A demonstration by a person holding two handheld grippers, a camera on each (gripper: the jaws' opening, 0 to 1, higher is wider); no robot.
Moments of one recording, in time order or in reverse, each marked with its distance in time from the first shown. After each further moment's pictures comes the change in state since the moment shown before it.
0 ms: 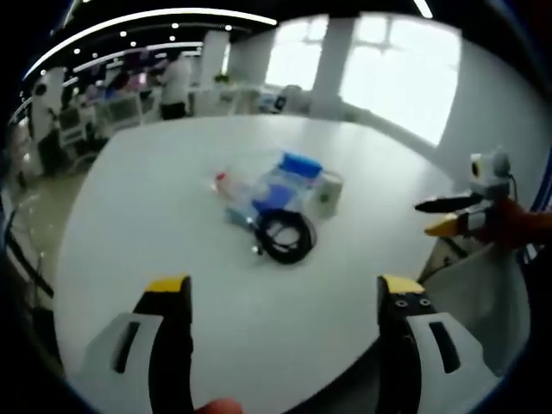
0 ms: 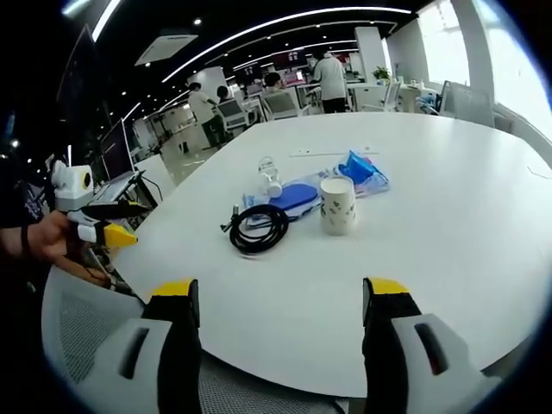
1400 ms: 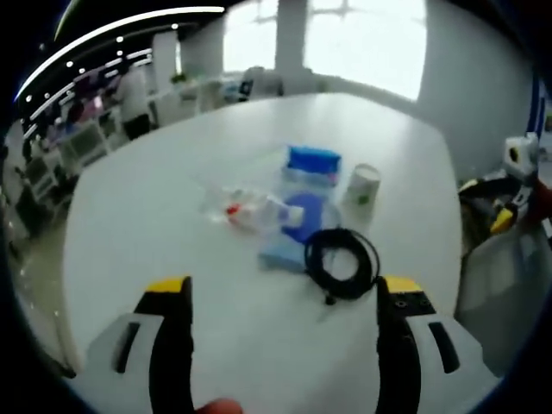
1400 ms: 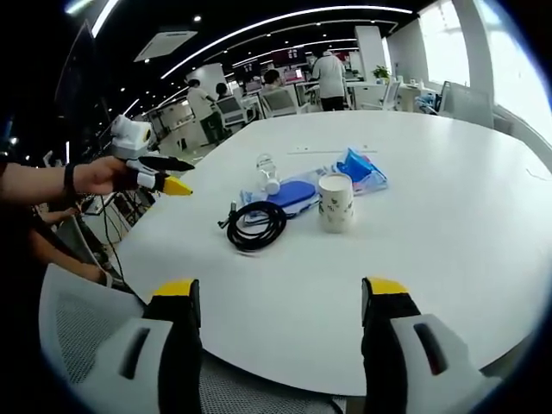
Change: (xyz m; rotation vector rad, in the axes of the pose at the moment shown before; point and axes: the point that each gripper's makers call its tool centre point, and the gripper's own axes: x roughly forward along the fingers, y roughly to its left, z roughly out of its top) left arm 0.084 0.057 0.064 0.262 0.116 -0.090; right arm 0.000 -0.001 -0.002 -0.010 0.013 -0.011
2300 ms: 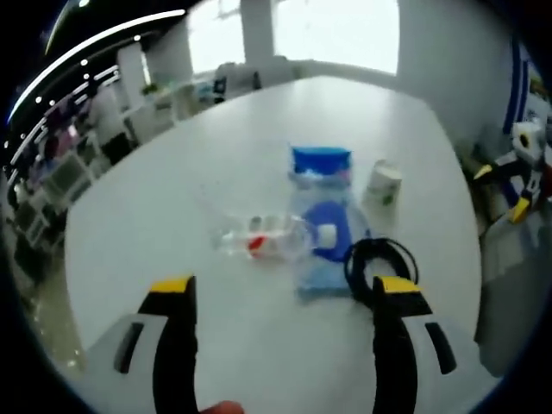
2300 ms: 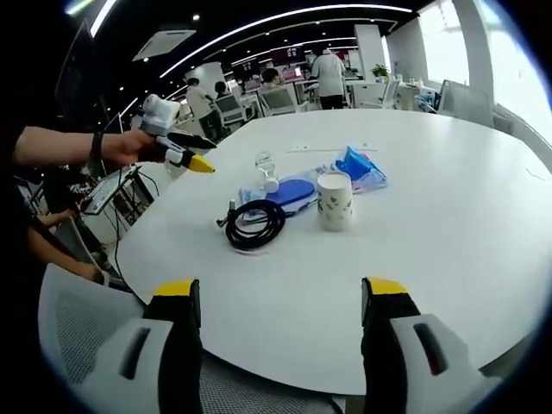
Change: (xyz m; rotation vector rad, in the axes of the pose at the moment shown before) left arm 0.047 0.045 0.043 0.172 0.042 -0.057; right arm 0.000 -0.002 -0.001 0.002 0.006 -0.005
